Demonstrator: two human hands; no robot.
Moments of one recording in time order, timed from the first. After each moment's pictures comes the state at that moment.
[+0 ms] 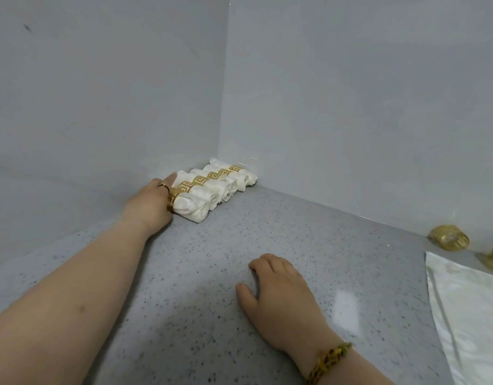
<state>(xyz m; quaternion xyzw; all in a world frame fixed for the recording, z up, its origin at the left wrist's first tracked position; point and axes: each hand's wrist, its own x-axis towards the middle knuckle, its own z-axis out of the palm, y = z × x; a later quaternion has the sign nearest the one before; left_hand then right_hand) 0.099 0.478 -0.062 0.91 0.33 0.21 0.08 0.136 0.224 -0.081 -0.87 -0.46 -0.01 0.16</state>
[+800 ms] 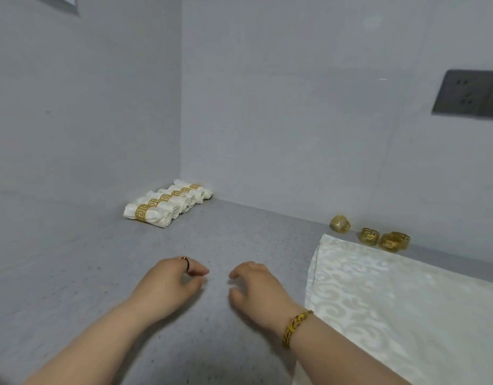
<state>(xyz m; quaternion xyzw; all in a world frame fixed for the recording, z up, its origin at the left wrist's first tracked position) -0.009 0.250 -0.039 0.92 0.16 0.20 0.29 0.090 0.106 -0.043 -0.86 -0.46 0.00 0.21</state>
